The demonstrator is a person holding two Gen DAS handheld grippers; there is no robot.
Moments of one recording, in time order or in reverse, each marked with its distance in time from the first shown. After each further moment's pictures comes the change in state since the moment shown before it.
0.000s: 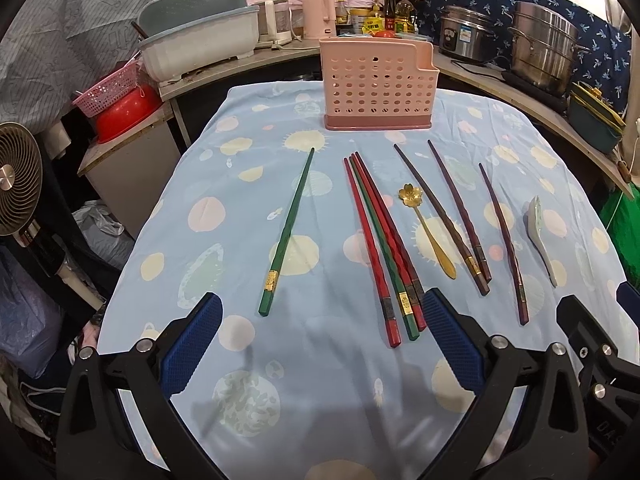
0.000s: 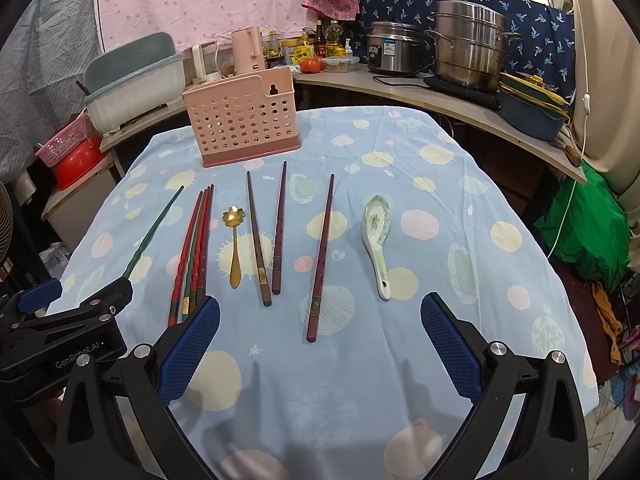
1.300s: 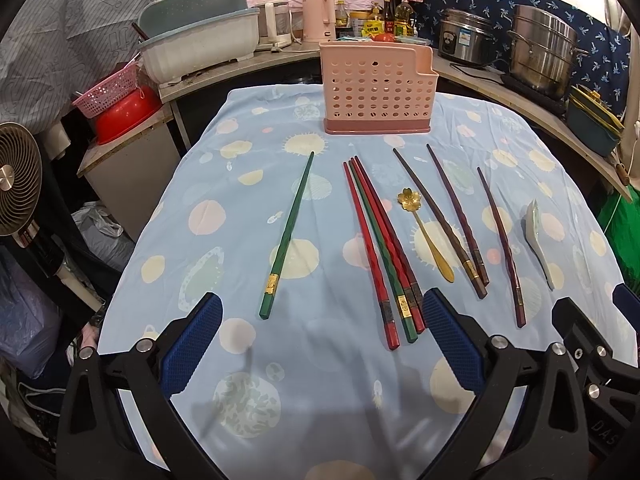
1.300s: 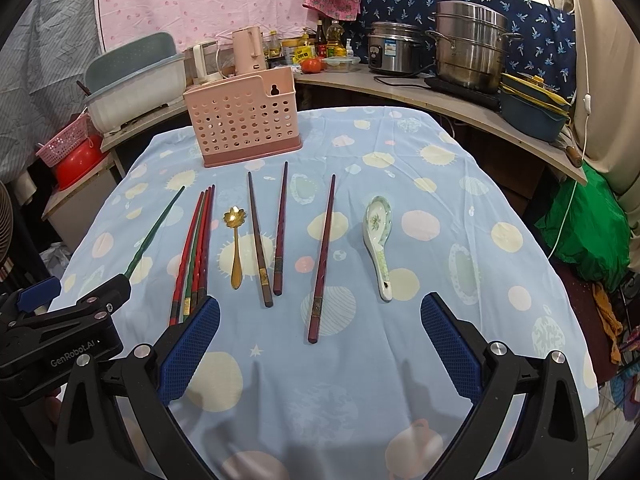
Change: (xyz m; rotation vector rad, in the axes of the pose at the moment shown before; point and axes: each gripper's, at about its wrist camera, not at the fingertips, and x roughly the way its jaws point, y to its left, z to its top) left arm -0.003 0.001 0.000 -0.004 -0.010 -0.006; right arm 0.001 0.000 0.000 0.000 -0.001 -0.001
